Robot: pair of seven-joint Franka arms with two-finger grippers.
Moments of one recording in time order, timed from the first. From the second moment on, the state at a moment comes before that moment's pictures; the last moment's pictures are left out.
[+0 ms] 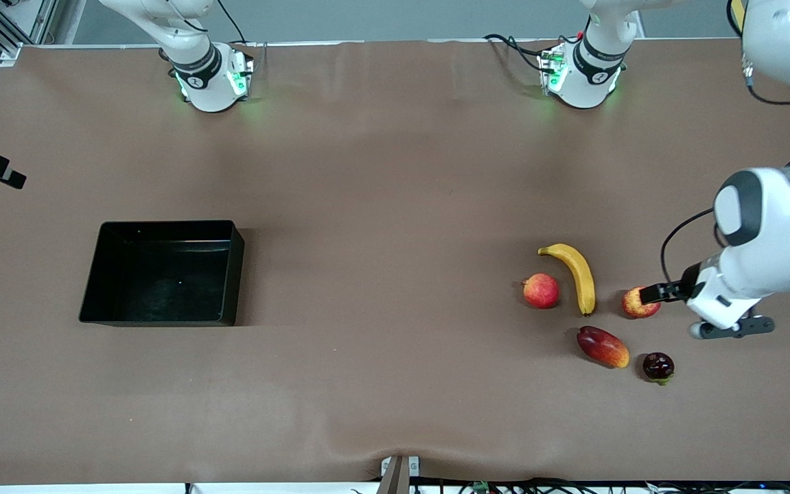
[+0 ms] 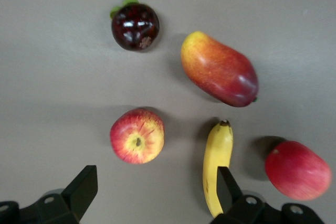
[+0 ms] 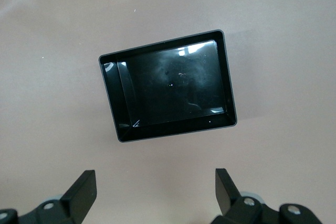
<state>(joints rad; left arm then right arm) 0.09 0.48 -0.11 -1.68 0.03 2.11 -0.12 -0.15 0.04 -0.02 -1.47 0.13 1.46 0.03</state>
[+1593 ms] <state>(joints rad) 0.13 0.58 -0.11 -1.64 0.03 2.13 -0.11 -0.15 0.36 -0.02 -1.48 -0.01 1.55 -0.03</state>
